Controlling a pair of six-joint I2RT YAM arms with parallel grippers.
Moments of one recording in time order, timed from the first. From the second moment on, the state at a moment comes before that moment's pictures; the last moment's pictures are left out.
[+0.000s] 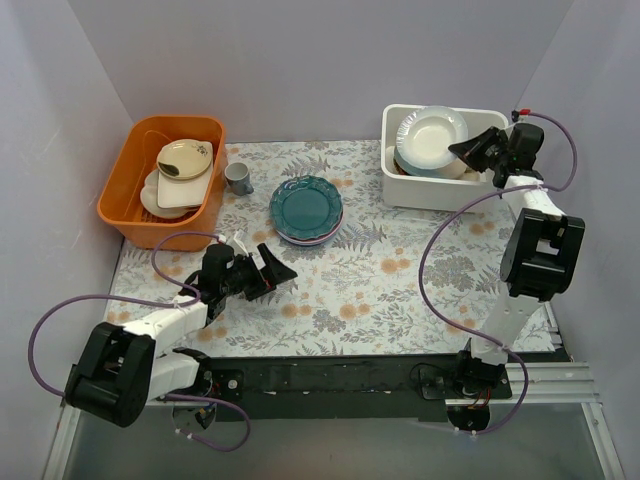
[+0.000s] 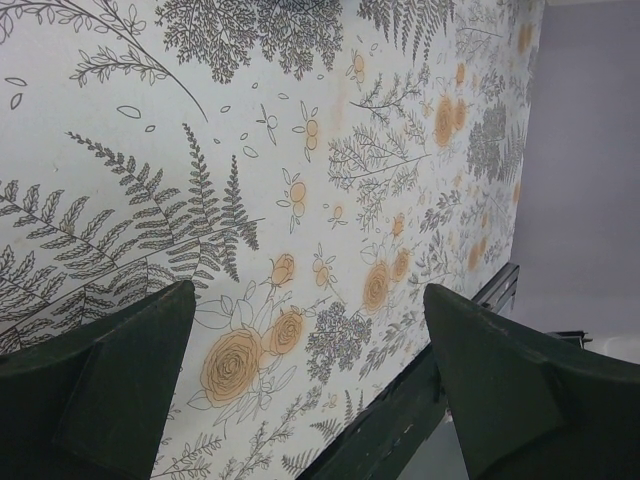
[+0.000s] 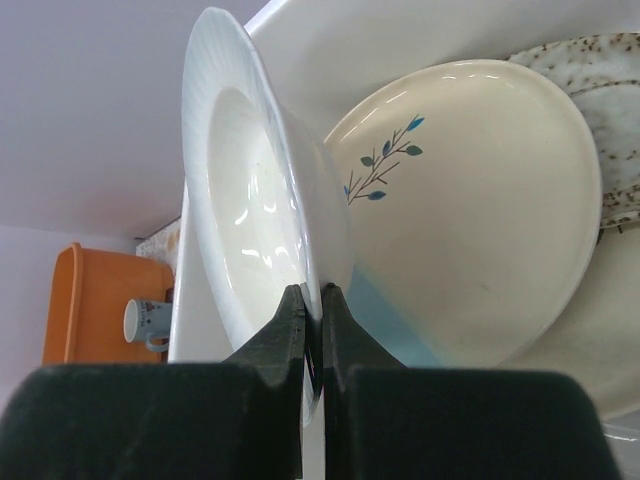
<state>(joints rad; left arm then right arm) -0.34 1.15 0.32 0.26 0.44 -0.87 -0.21 1.90 1.43 0.12 -0.57 0.73</state>
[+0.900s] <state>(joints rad) -0.34 1.20 0.33 0.26 0.46 -0.85 -0.21 2.04 1.49 0.12 -0.61 0.68</state>
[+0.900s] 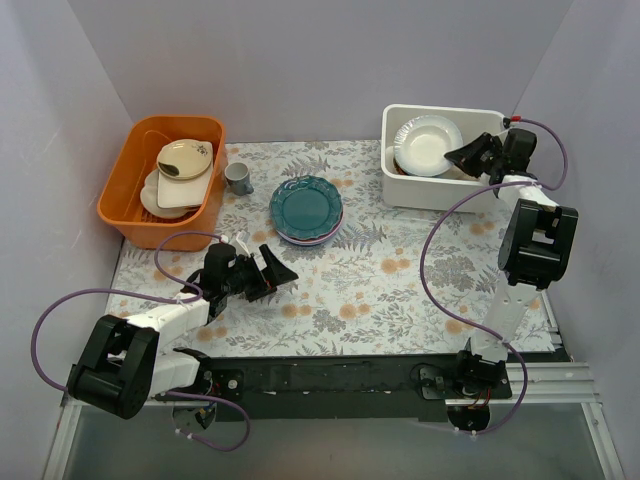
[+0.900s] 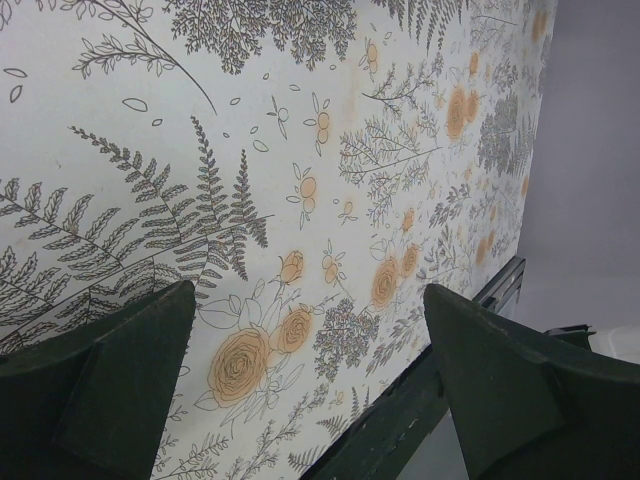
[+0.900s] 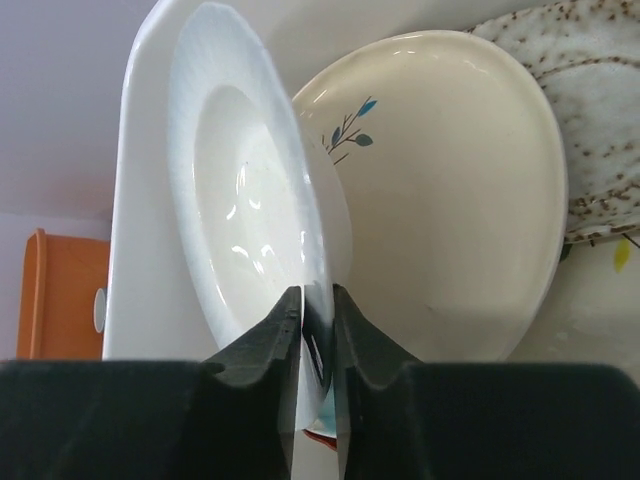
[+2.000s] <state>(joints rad) -0.34 1.09 0.32 0.26 0.44 -0.86 -0.21 1.52 1.21 0.22 -0.54 0.66</state>
